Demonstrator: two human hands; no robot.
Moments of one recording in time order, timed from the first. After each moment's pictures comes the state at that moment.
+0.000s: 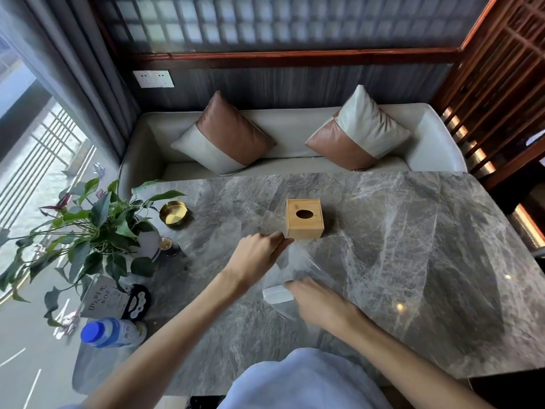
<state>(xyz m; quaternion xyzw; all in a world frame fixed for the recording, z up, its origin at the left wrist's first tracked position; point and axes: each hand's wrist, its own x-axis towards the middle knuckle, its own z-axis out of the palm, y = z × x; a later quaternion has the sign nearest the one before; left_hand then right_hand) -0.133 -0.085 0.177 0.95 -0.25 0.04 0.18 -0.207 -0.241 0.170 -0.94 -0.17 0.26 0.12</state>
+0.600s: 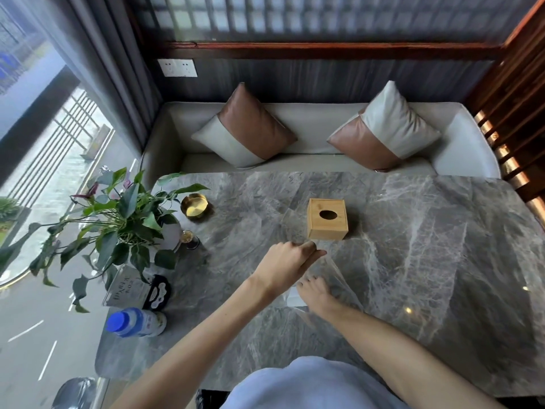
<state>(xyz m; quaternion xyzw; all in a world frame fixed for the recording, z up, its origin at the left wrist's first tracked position) -0.140 -0.078 0.178 0.93 -0.28 0.03 0.22 -0.153 -0.200 0.017 -0.92 -0.20 0.31 -0.15</state>
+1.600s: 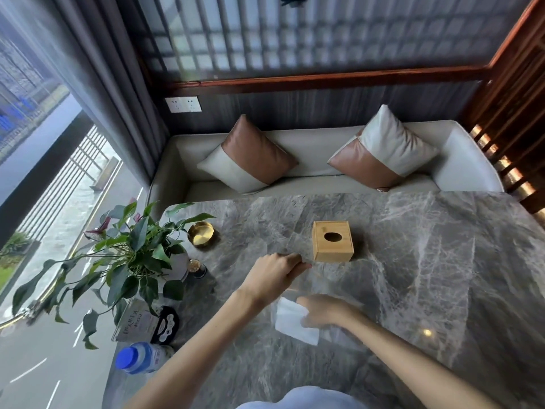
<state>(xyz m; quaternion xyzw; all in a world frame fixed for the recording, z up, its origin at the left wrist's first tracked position) -0.114 -0.046 0.189 0.95 -0.26 -0.03 0.20 -0.136 -0.200 0.109 -0.87 -0.16 0.45 0.12</state>
